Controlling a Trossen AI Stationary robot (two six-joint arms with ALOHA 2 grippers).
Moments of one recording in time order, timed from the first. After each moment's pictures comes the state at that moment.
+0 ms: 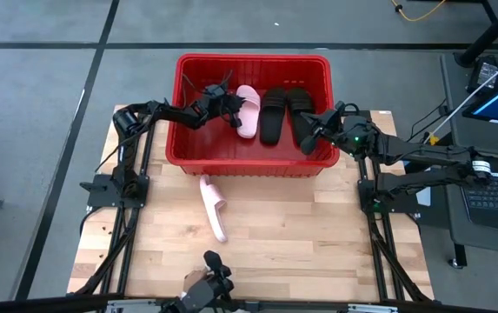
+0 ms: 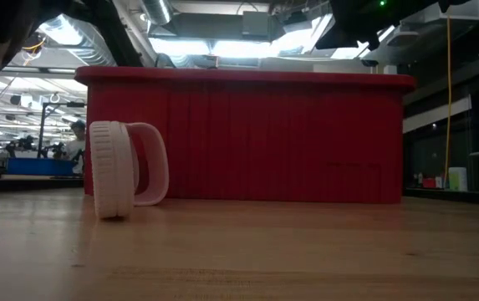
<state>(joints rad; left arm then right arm) 0.75 2.00 1.05 0.63 0.02 0.64 -0.23 0.98 0.79 0.01 0.49 -0.03</state>
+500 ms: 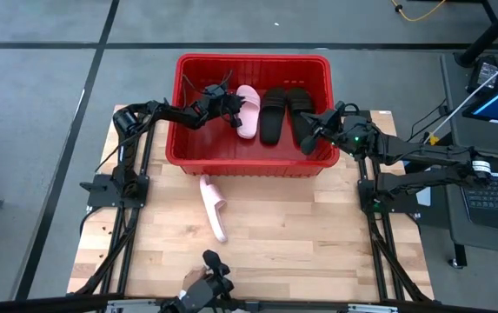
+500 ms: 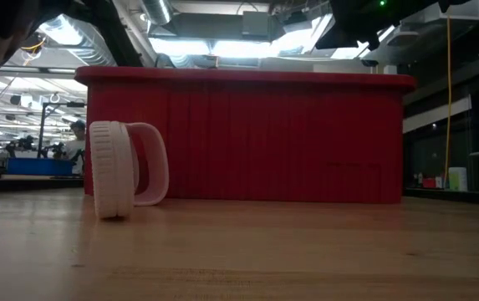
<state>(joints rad) 0.75 2.00 1.05 0.63 0.01 0.64 -0.23 0.98 0.79 0.01 0.49 -0.03</state>
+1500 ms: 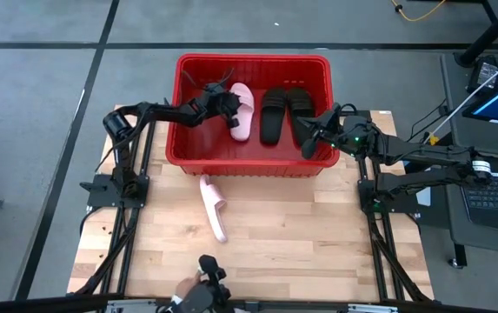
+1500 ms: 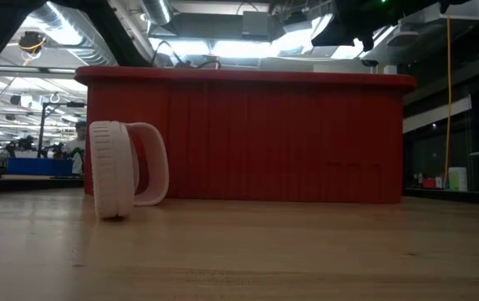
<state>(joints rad) 0.73 1.89 1.05 0.41 -0.03 0.62 -0.23 0.98 0.79 0.01 0.39 0.00</state>
